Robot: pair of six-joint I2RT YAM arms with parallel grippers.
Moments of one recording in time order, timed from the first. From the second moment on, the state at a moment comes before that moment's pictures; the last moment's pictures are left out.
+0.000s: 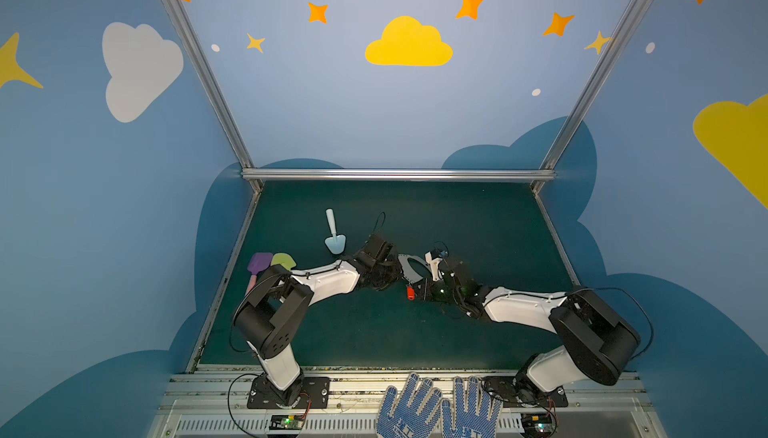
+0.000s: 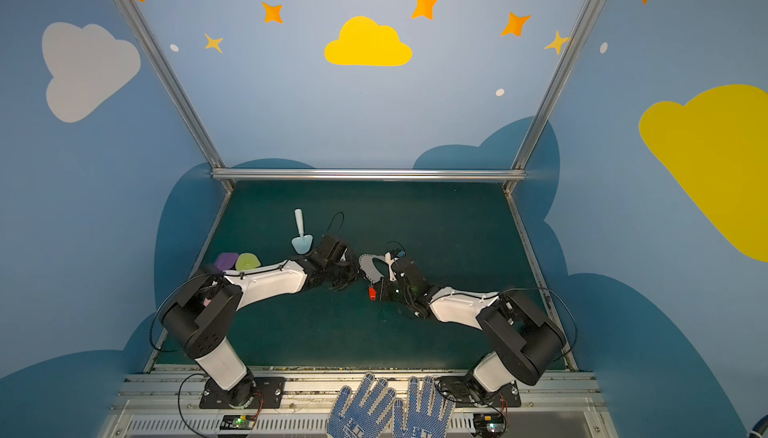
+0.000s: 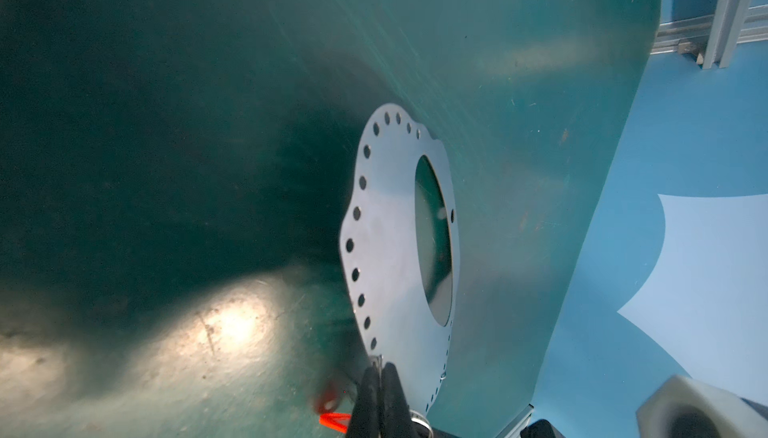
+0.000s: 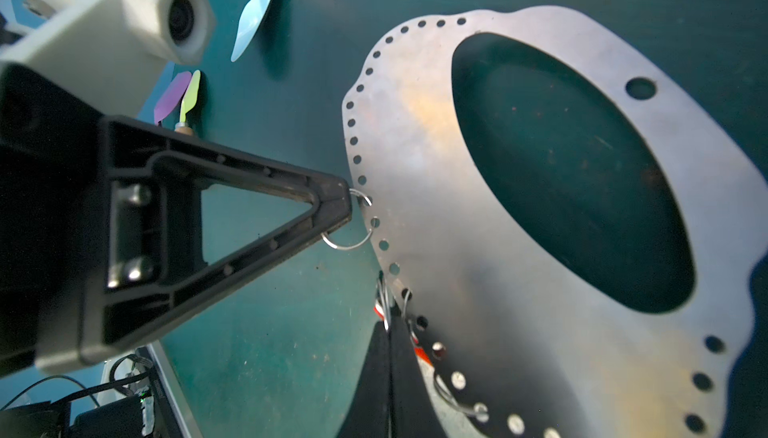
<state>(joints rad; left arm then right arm) -0.65 1.71 0.94 -0.08 0.25 -1.16 0.77 1.52 0.59 0.23 -0.19 0.73</state>
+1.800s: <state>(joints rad) -0.67 1.69 0.93 -0.06 0.23 -1.19 0.80 1.51 0.63 0.22 -0.10 0.73</state>
